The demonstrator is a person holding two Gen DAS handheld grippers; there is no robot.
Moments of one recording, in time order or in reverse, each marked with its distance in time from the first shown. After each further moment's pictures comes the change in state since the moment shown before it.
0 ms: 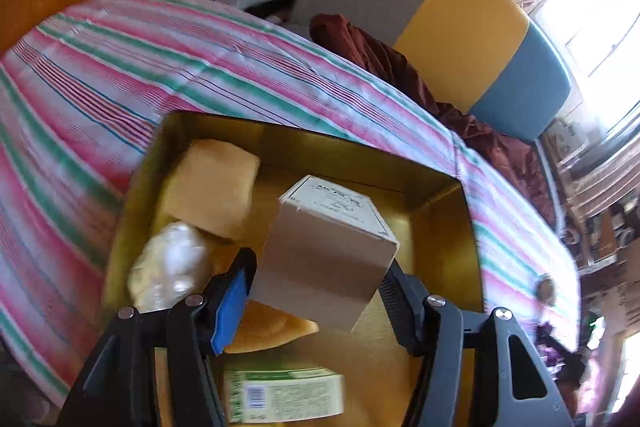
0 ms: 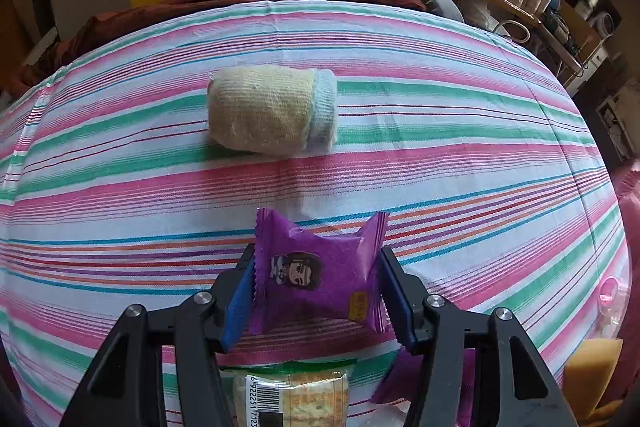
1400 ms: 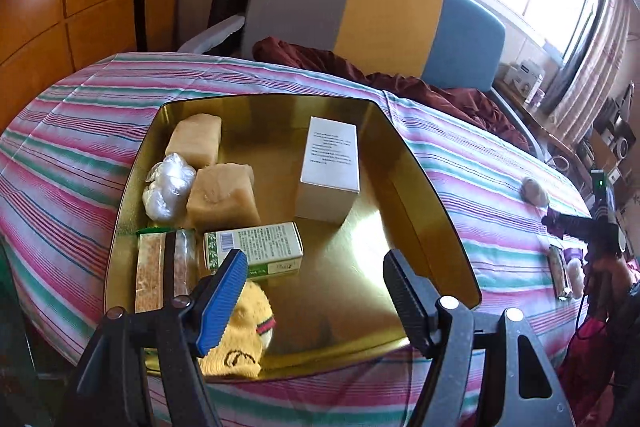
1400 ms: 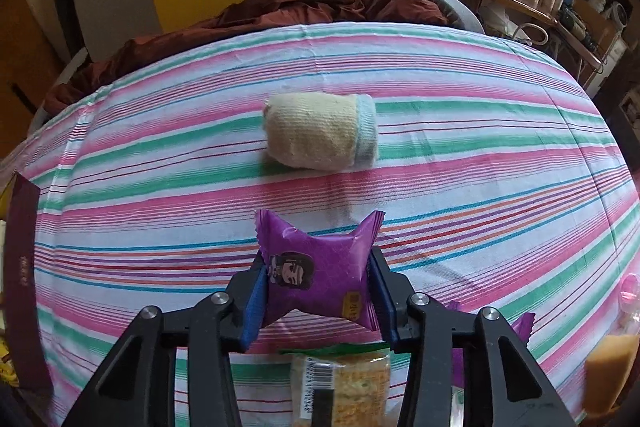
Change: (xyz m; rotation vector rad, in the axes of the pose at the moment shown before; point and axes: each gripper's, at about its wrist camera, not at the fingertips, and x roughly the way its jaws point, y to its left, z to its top) left arm -0.073 -0.035 -0.120 0.260 -0.141 -0.031; right arm -0.027 0.005 0.001 0.019 -0.062 0.147
